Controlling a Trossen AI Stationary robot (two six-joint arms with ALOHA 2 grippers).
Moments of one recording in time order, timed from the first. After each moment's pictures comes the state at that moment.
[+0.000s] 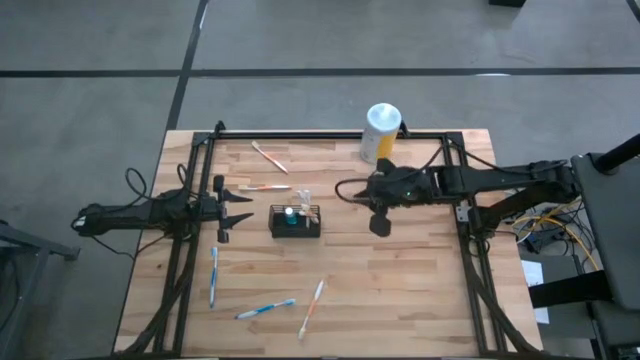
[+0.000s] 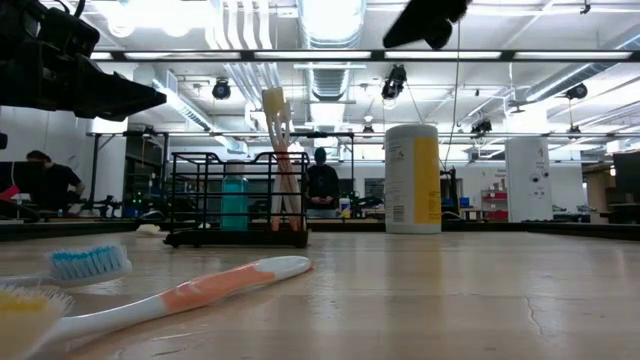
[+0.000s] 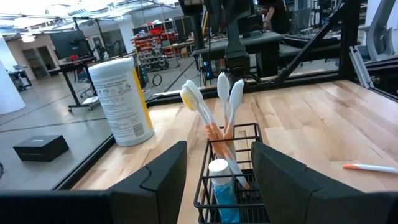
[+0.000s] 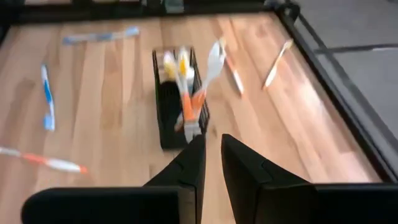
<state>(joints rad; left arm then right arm) 0.01 0.06 0.04 -0.06 -0.13 0.18 0.04 1.29 1.15 -0.52 0.20 0.12</state>
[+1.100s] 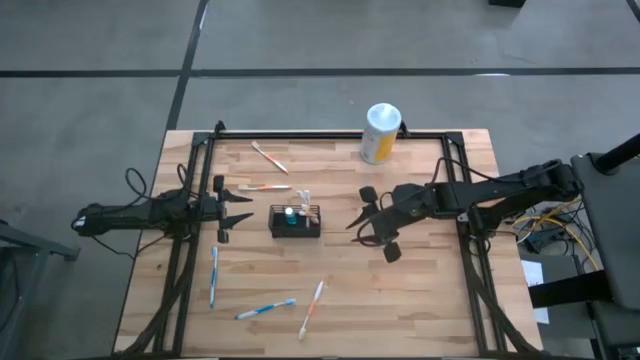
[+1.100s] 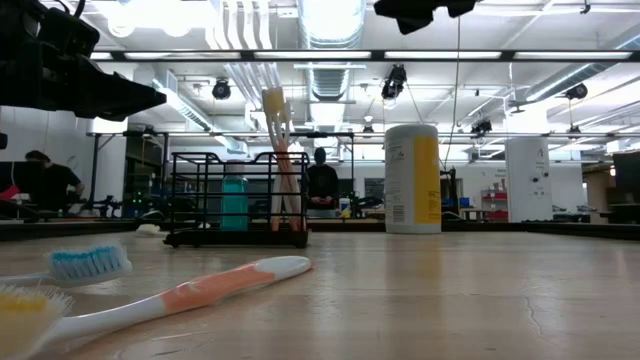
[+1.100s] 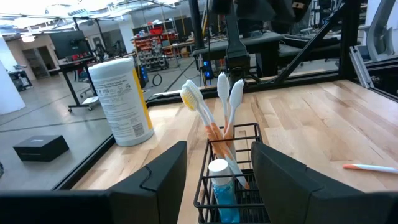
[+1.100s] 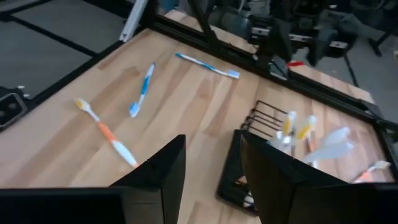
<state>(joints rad) 0.01 0.06 0.04 -0.06 -0.13 0.18 0.13 1.27 0.93 -0.11 -0.11 -0.29</state>
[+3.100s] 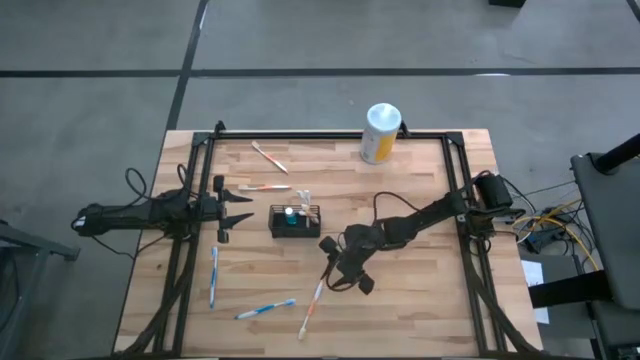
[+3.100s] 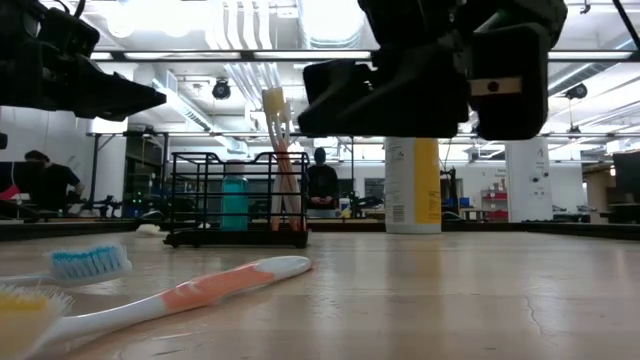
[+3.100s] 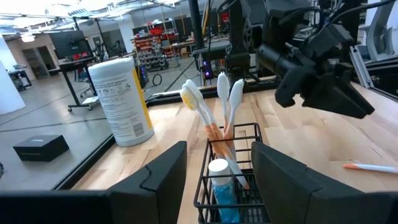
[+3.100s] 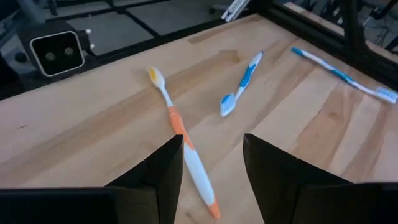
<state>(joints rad) 0.01 0.06 0.04 -0.06 -0.13 0.18 0.20 1.88 0.93 0.46 -0.43 -0.42</state>
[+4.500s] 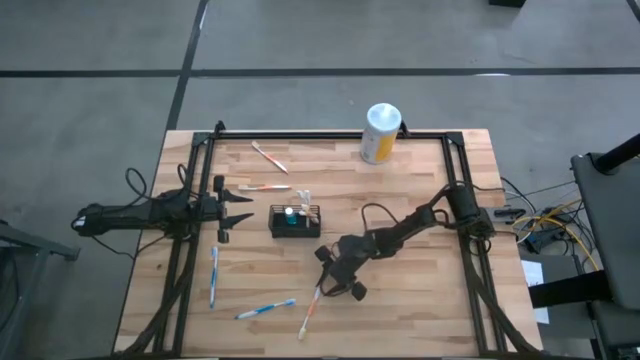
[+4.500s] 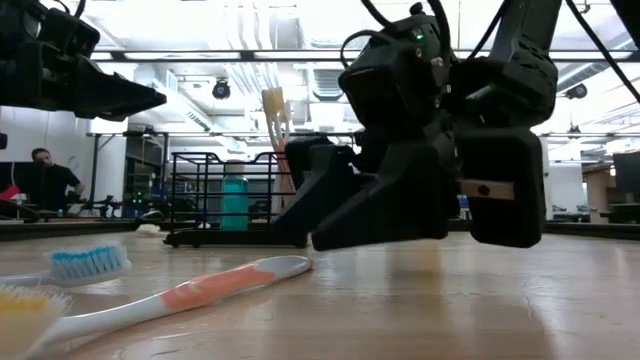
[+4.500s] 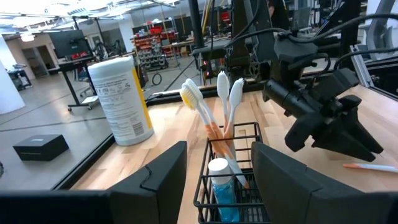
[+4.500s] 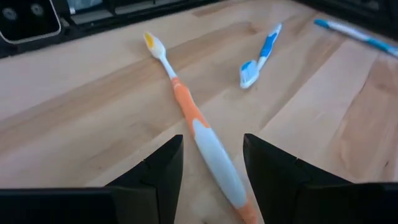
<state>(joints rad) 0.01 0.06 0.04 -0.06 -0.13 0.18 0.21 2.13 0.94 0.71 -0.44 -0.35</state>
